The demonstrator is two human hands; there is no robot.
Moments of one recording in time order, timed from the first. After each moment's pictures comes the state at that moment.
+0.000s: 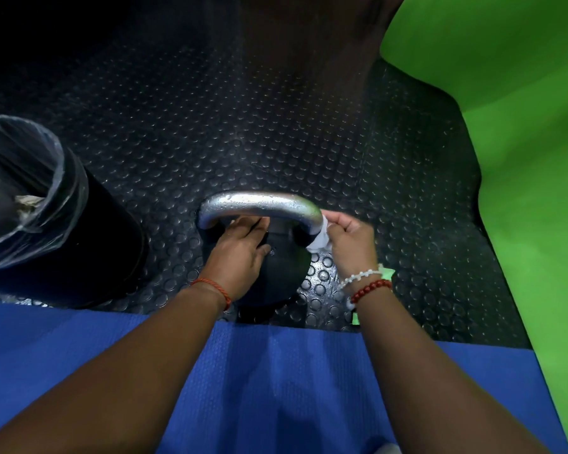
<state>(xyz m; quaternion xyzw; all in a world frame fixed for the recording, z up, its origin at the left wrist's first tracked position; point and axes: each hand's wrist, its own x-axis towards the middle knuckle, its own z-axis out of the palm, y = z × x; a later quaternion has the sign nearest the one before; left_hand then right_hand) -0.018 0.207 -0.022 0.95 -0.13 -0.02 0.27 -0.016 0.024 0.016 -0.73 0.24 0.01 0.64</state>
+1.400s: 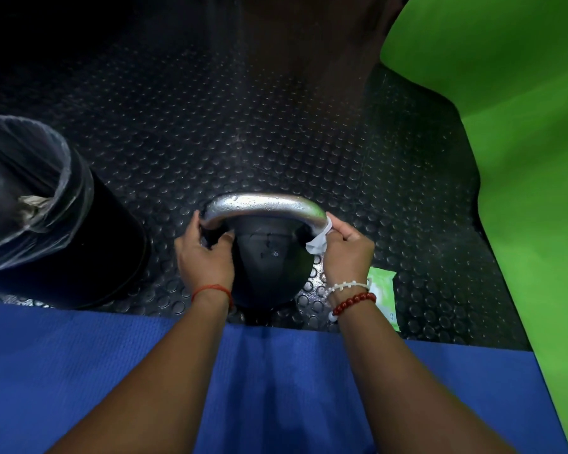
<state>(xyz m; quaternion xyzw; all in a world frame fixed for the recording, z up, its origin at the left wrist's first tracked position) -0.025 0.216 -0.015 0.77 0.32 0.10 0.54 -0.025 0.051 0.008 -0.70 0.34 -0.09 0.63</state>
